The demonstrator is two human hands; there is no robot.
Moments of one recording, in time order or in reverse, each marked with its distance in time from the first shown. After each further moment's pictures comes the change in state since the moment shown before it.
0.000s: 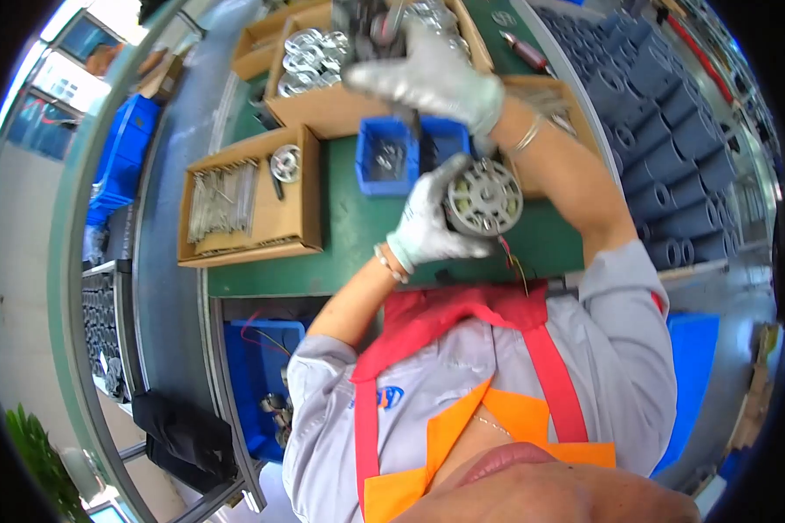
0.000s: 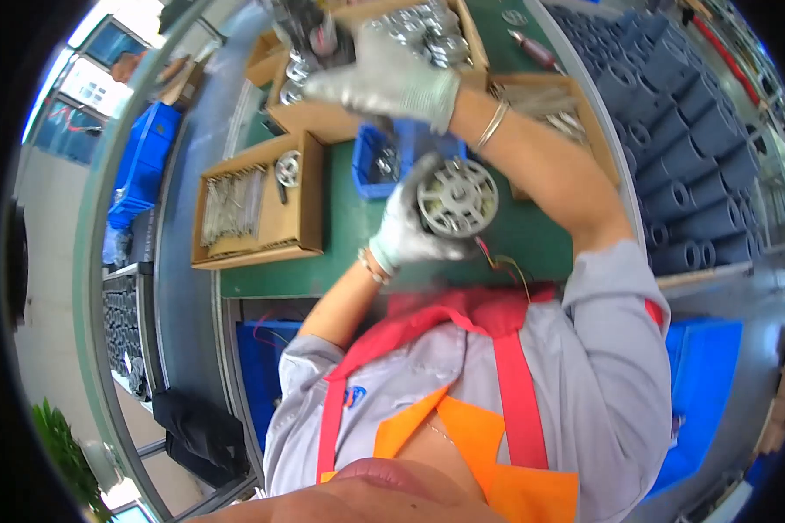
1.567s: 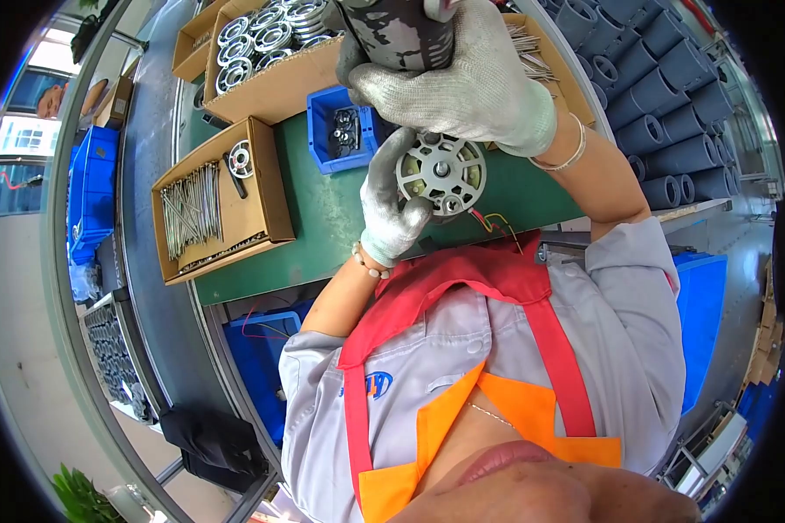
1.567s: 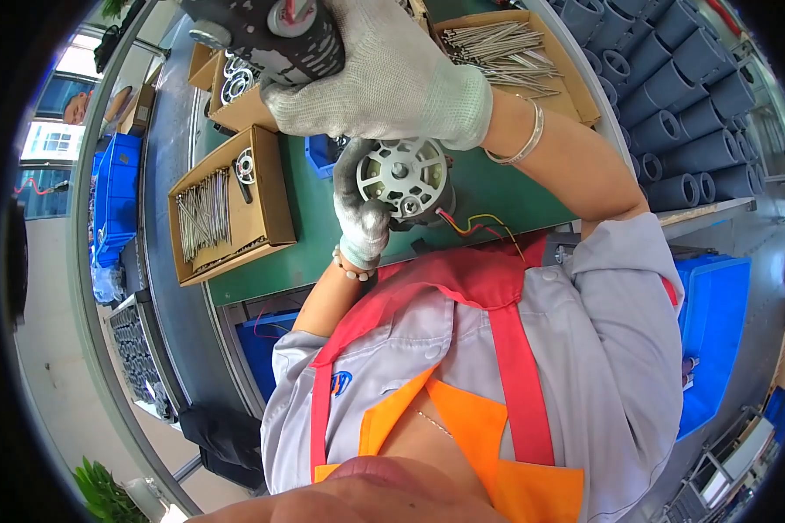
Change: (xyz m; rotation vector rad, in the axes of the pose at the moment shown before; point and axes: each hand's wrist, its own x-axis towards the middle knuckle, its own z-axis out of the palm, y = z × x) left_hand -0.015 -0.013 0.029 -0.281 0.309 0.111; right_hand -0.059 -0.033 -0.048 2.302 -0.007 1.472
